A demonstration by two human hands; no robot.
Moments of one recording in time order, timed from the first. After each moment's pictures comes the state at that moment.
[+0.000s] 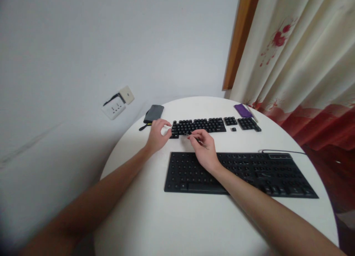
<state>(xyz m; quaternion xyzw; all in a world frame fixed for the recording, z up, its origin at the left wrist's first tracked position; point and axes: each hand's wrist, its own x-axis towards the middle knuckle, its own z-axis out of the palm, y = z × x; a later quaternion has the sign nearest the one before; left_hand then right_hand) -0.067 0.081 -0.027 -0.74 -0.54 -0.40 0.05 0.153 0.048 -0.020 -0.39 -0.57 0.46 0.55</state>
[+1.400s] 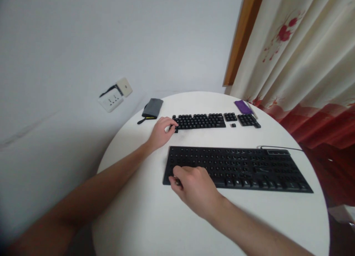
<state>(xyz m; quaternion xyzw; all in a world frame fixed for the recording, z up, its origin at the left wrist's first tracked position) -0.051 0.077 -0.029 -0.79 -0.47 -0.40 -0.01 0.163 -0.051 -0.008 -0.36 -0.86 0.25 0.26</state>
